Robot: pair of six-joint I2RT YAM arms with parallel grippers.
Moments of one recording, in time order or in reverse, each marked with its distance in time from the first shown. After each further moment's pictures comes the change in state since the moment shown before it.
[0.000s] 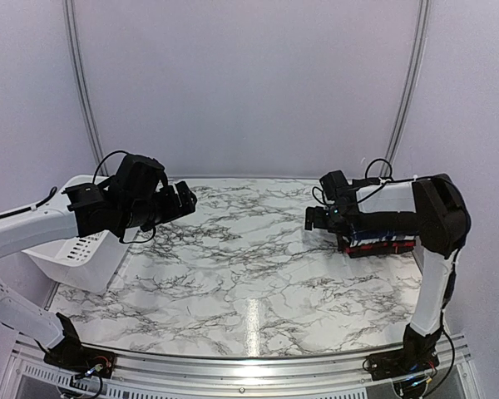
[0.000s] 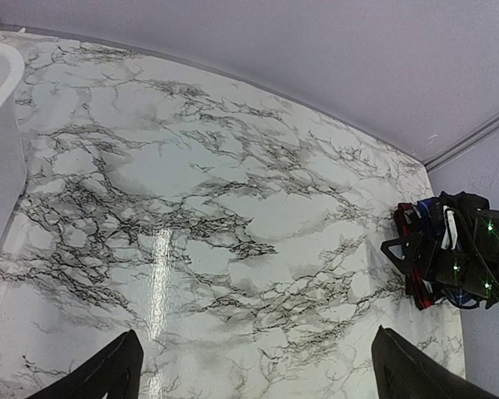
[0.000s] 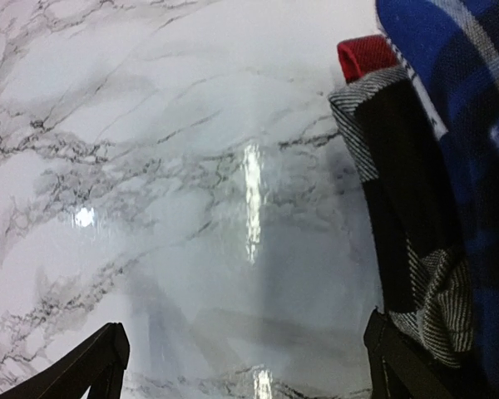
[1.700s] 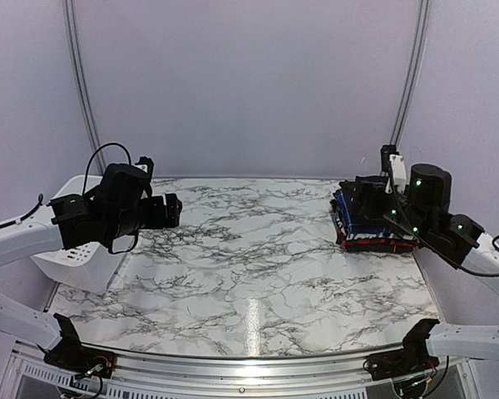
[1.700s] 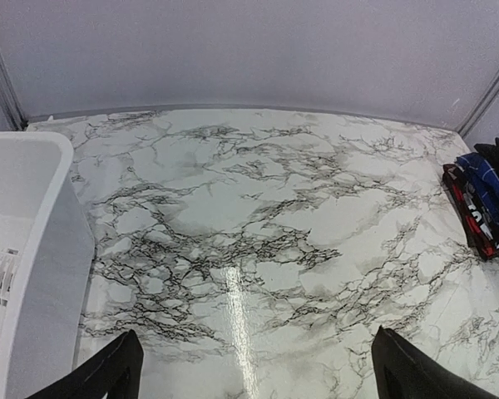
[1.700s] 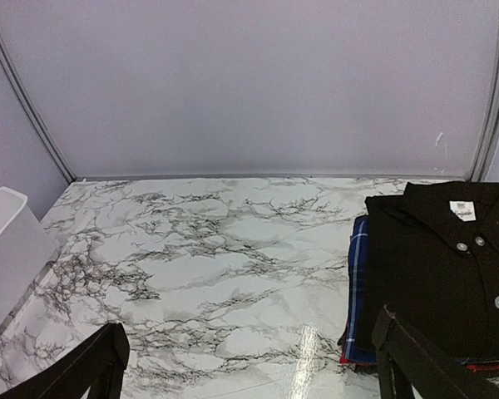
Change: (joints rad) left arm 0.000 -0.093 -0.093 0.024 -0.104 0.335; right arm 0.193 -1.075 -0.430 0.112 0.098 -0.148
